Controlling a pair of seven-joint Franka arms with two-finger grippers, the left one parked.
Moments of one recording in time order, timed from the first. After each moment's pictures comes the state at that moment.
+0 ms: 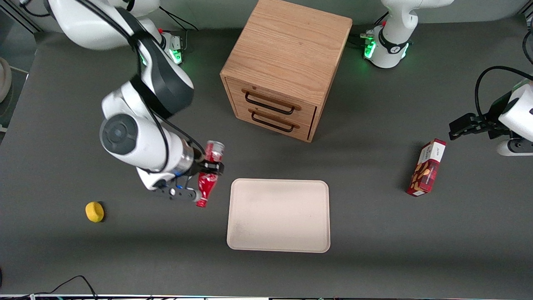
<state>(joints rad) 0.25 0.67 0.28 -1.13 0.04 1.80 0.65</state>
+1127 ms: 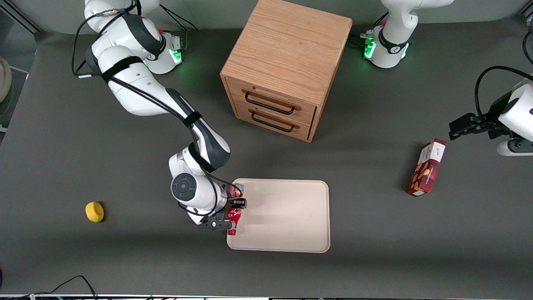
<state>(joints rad) 0.27 1.05 0.28 -1.10 -0.09 2.22 0.50</state>
